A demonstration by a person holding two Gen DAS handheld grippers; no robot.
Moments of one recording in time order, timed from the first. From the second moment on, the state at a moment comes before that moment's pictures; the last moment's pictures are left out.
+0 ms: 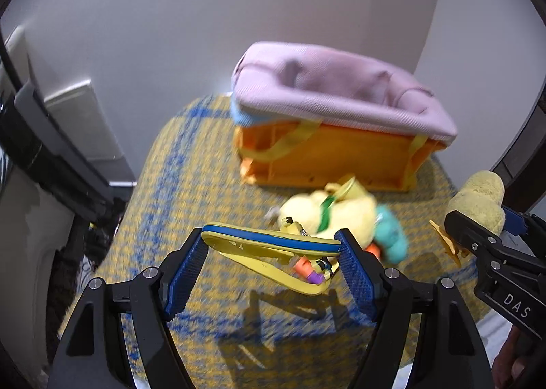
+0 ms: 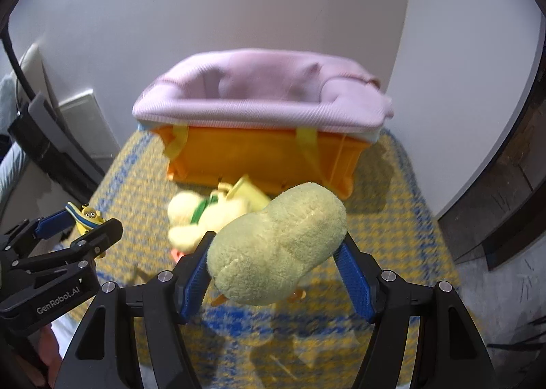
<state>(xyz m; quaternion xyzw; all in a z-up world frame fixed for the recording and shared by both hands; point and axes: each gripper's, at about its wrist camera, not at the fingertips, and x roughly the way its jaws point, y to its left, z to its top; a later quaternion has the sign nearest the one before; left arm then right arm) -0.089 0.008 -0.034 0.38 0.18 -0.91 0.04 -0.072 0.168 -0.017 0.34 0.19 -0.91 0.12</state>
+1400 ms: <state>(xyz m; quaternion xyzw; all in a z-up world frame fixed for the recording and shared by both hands) -0.261 0.001 0.043 0.38 0.13 -0.91 0.00 -0.209 0.128 0.083 0.30 0.17 -0.93 0.15</state>
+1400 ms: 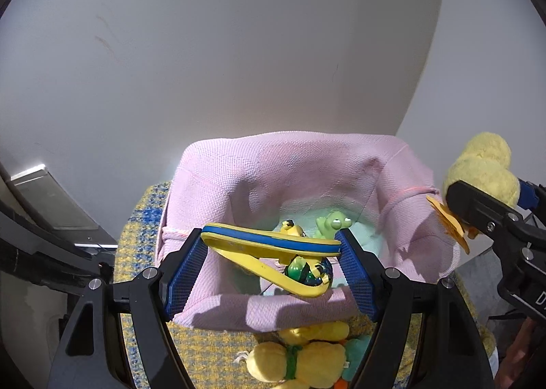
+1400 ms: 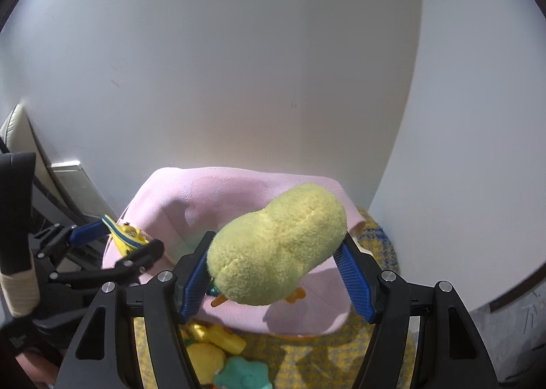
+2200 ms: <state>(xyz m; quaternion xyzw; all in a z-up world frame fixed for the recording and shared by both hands) -0.271 -0.004 0.042 0.40 0.14 -0.91 0.01 -0.236 0.105 0.068 0.31 0.16 -0.92 0.16</state>
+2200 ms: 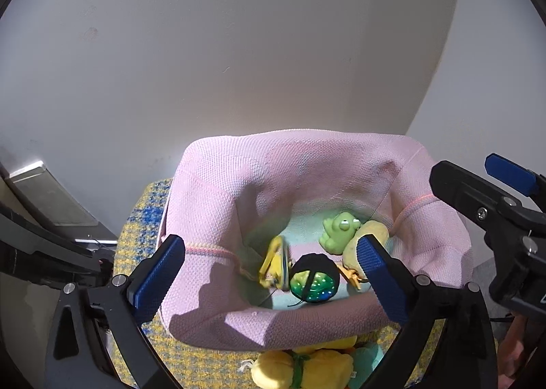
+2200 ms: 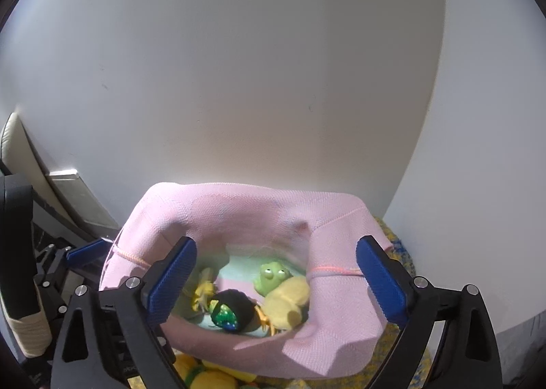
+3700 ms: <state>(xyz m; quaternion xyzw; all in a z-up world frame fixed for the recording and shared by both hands) -0.153 0.012 0.026 0.37 0.13 -0.92 0.04 -0.141 0.171 0.038 0.32 0.16 -0.93 0.12</state>
